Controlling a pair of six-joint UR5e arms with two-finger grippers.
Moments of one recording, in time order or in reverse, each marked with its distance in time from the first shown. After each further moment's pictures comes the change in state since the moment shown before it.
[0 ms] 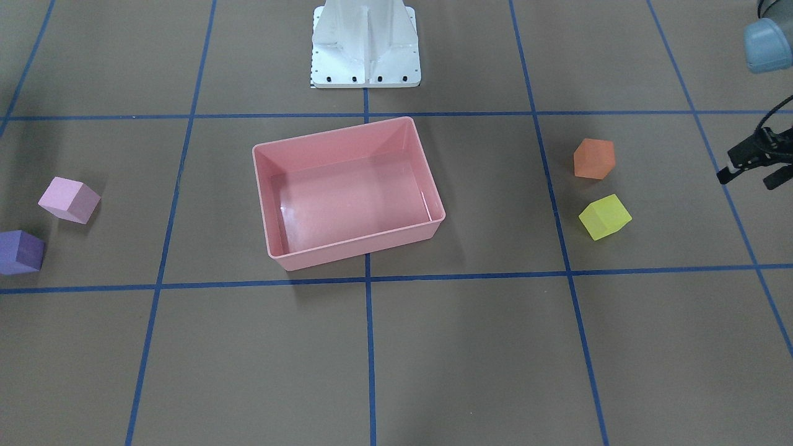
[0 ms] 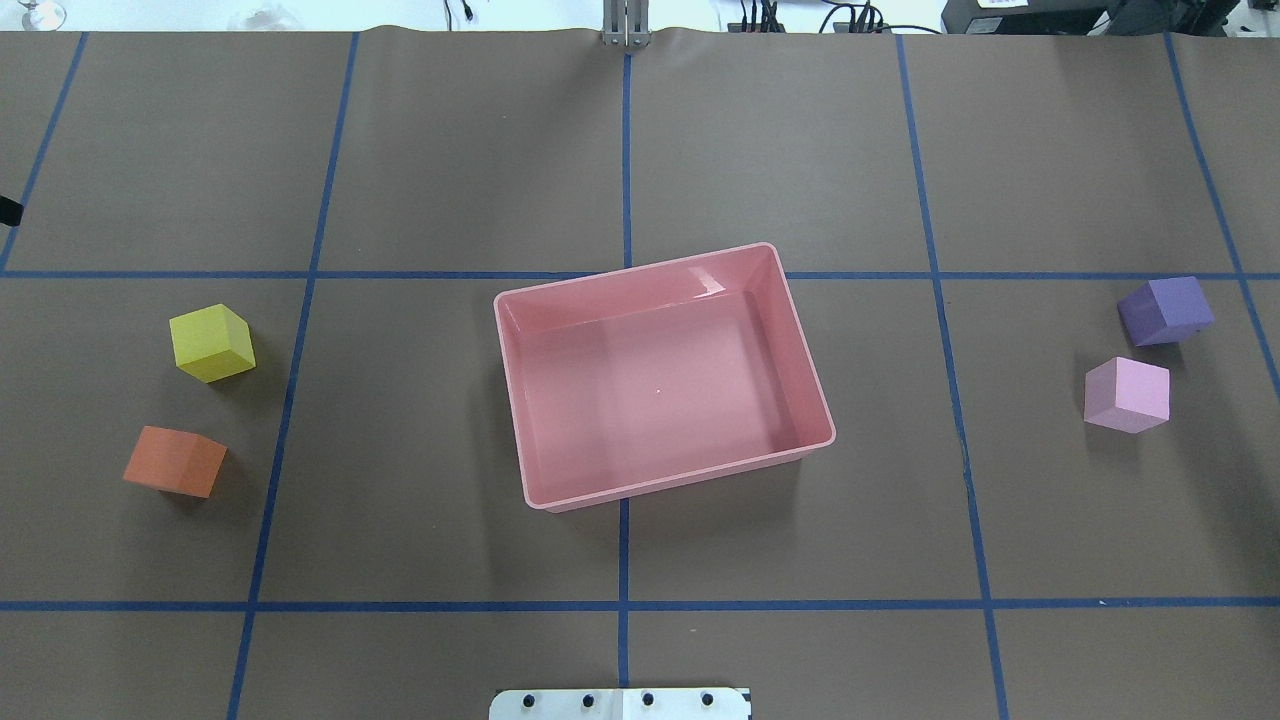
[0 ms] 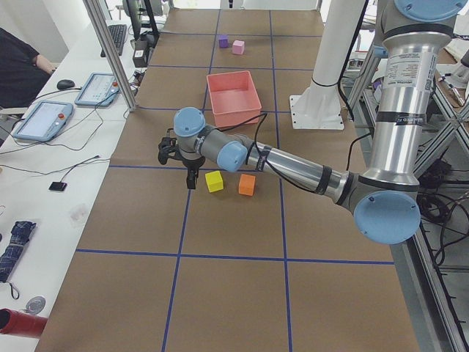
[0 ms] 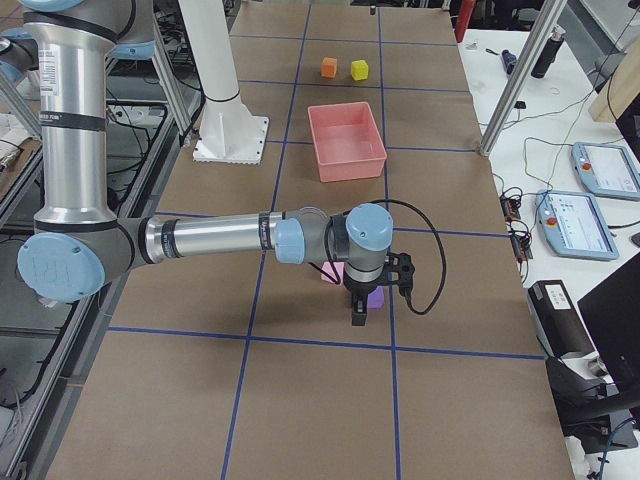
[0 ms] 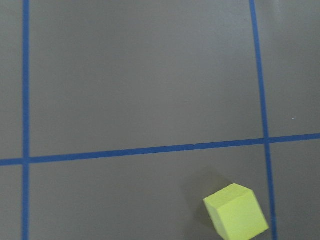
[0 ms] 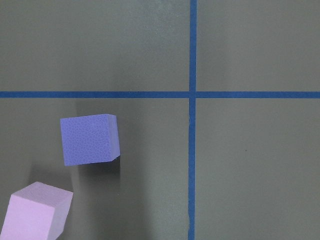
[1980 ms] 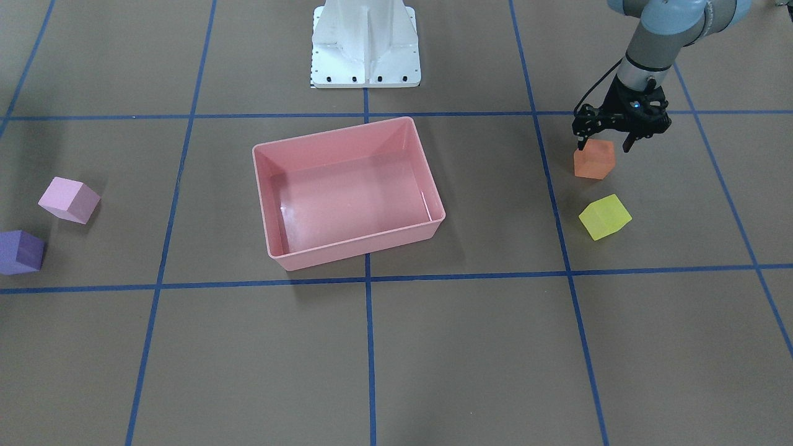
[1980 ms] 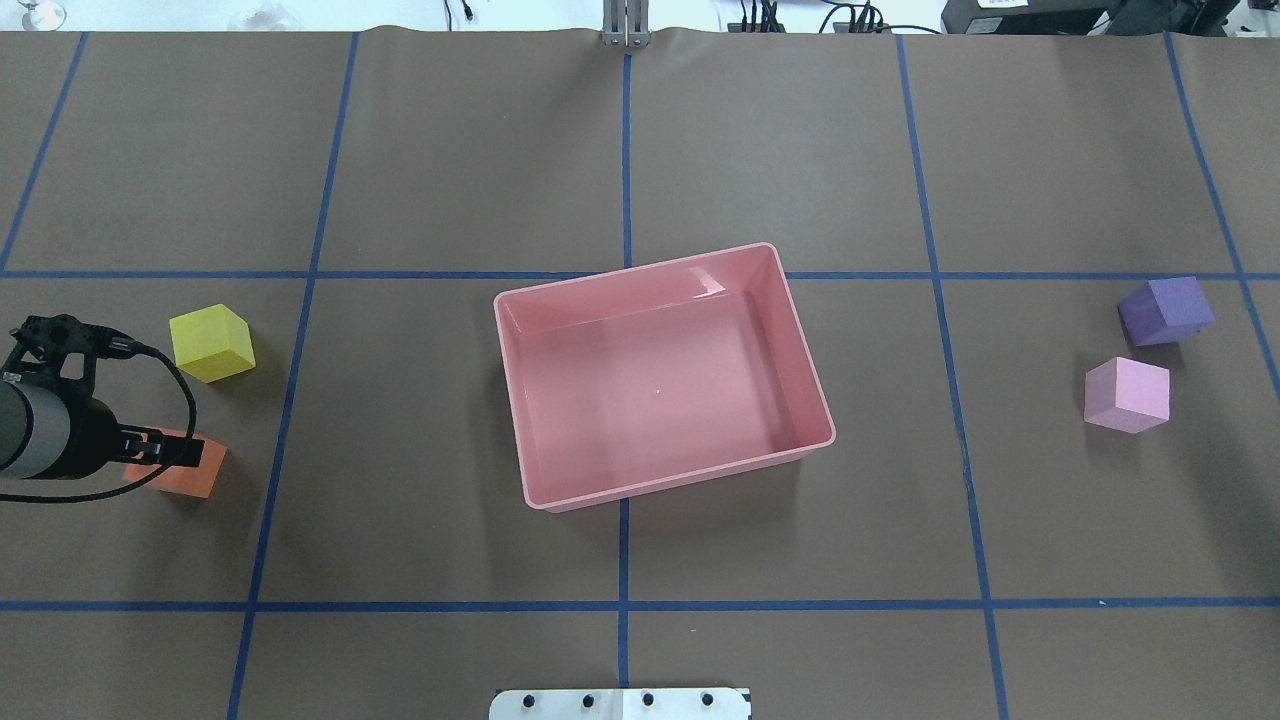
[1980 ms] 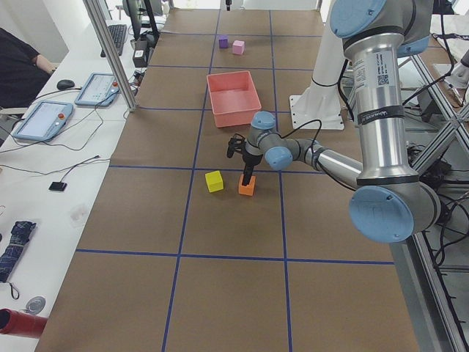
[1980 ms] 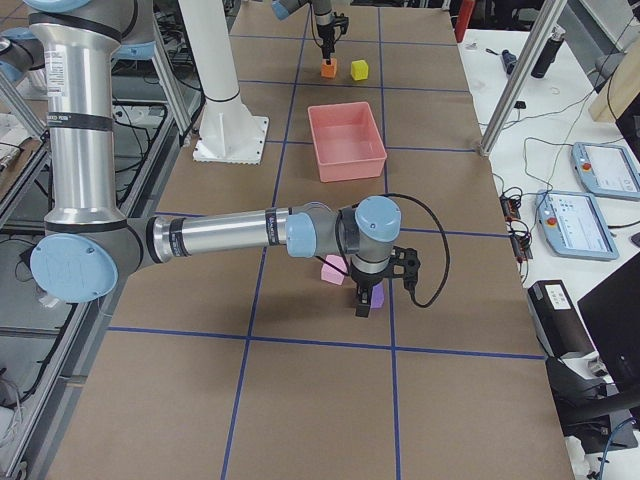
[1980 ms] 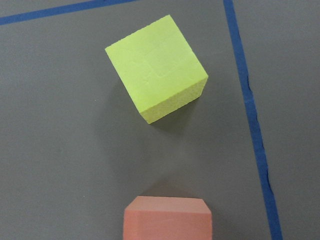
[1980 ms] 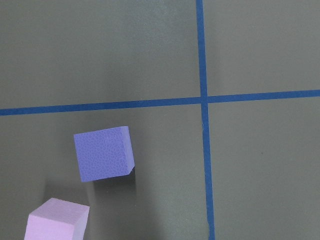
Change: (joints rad) left arm 0.657 0.251 -0.178 -0.236 0.625 -0.375; right arm -0.039 0.029 -0.006 0.001 0.000 0.111
